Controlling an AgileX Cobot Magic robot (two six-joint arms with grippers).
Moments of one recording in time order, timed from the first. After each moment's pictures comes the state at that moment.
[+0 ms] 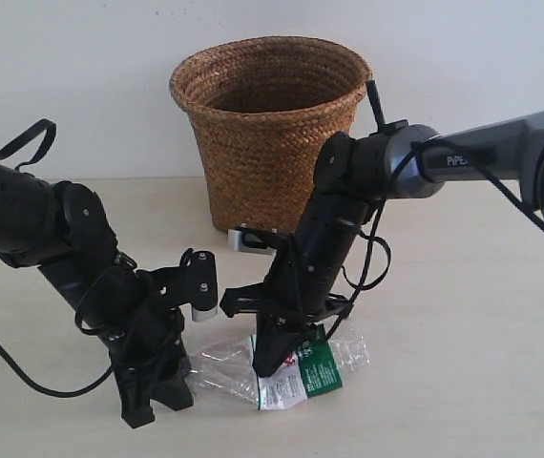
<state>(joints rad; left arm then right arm) -0.44 1.98 -1.07 -0.51 0.67 1.38 0.51 2.34 -1.68 0.55 1.18 -0.32</state>
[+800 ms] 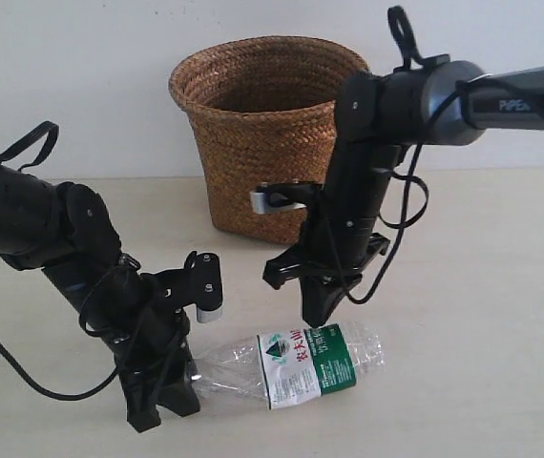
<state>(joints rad) -0.44 1.99 -1.07 -0.55 0.70 1.38 0.49 2.16 -1.68 0.35 1.22 -0.37</state>
